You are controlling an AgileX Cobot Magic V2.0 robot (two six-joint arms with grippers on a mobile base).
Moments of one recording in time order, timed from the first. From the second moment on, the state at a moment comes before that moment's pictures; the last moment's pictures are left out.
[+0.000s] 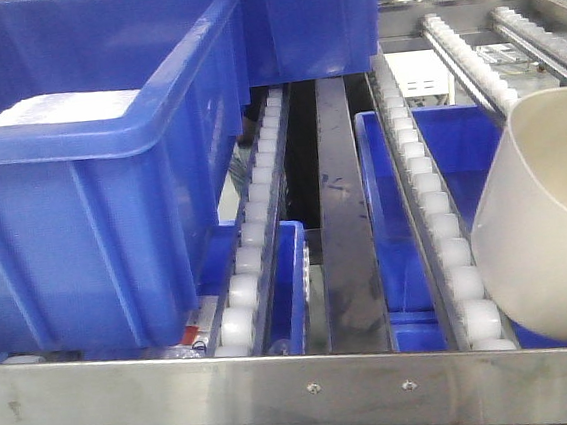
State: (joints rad) left arm -0.08 -0.01 0.01 0.00 0.16 0.04; right arm 0.01 1.16 -0.52 0.08 0.24 0.16
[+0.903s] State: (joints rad) left arm -0.08 -0.01 0.01 0.00 0.16 0.04; right arm 0.01 1.16 -0.52 0.00 0.23 0.16
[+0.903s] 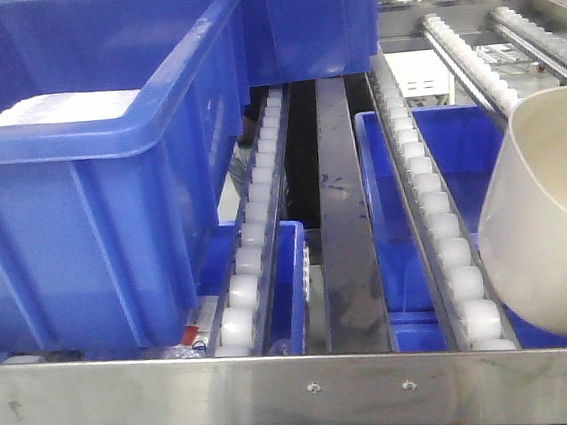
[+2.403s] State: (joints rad) left arm -0.08 -0.01 0.01 0.00 0.16 0.04; right arm 0.01 0.51 -0.50 0.04 0.69 0.16
